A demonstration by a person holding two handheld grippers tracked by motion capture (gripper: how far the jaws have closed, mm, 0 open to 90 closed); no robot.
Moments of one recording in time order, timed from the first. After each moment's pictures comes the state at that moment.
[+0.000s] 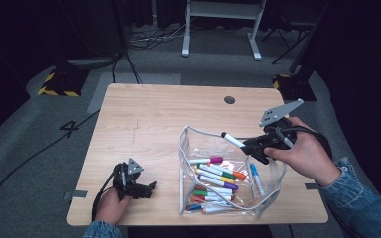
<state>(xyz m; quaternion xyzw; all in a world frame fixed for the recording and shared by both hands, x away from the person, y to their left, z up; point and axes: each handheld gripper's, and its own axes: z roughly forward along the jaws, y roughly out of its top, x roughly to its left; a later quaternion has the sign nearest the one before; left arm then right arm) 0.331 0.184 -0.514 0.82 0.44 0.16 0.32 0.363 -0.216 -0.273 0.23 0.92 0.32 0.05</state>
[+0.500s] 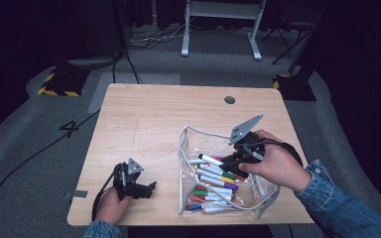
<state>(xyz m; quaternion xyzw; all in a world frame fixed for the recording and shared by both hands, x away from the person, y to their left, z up) 0.331 0.184 -0.514 0.82 0.44 0.16 0.32 0.354 -0.162 -0.311 0.17 0.95 0.27 0.00</state>
